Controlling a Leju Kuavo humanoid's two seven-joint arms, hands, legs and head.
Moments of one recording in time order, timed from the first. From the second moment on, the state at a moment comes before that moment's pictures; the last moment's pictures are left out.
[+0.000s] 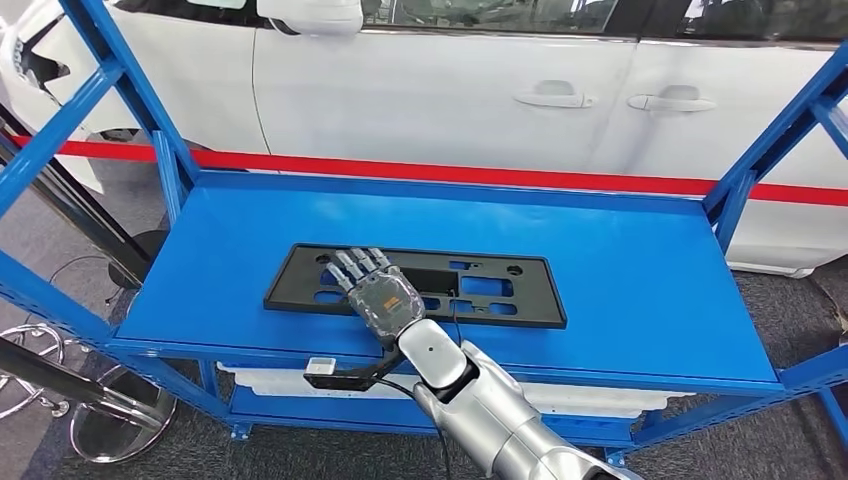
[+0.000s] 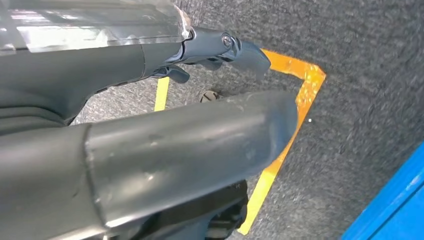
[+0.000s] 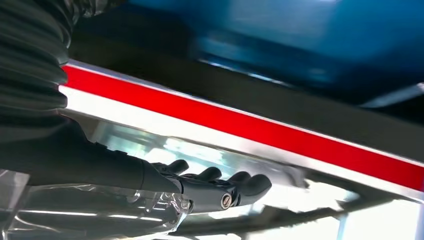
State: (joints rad) left arm -0.07 0.03 -0.51 -0.16 0.79 0.17 -0.27; right arm -0.57 0.30 0.67 -0.89 1.49 -0.25 0.15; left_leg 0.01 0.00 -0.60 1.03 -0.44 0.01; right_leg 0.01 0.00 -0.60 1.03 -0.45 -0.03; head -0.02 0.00
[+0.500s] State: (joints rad) left arm -0.07 0.04 -0.53 -0.16 0.80 0.16 -0.29; right arm -0.64 0.27 0.62 -0.82 1.49 -0.21 0.36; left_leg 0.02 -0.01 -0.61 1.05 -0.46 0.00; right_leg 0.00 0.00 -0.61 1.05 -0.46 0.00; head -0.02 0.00
